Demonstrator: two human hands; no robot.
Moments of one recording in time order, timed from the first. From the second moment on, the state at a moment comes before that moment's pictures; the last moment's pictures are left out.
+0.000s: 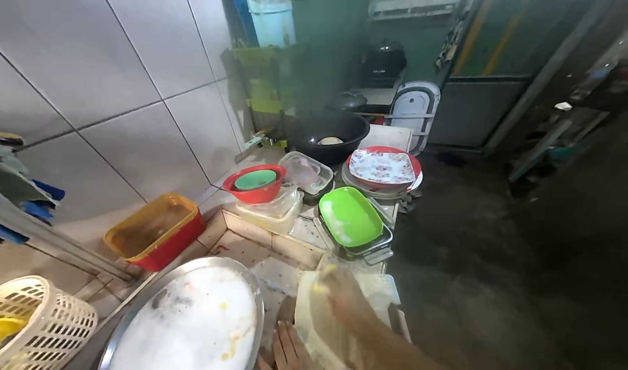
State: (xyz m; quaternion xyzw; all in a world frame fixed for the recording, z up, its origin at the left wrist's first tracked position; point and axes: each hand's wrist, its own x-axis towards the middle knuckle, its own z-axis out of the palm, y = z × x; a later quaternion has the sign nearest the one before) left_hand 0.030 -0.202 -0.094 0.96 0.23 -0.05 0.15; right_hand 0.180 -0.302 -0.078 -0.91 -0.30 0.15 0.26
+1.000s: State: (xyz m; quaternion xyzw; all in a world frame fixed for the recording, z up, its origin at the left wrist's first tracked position) left_hand 0.042 -0.210 -0.076 0.95 0.26 -0.12 0.16; right_hand 0.143 -0.346 -0.082 -0.91 -0.31 0.10 0.26
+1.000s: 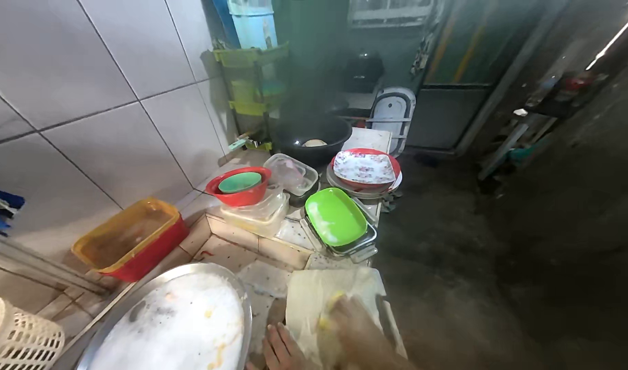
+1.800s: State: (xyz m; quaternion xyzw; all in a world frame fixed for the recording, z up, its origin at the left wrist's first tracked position) left_hand 0.043 -0.208 -0.083 0.95 0.25 -0.12 0.14; right_hand 0.179 -0.351 -0.073 -0.92 -0.28 0.15 0.22
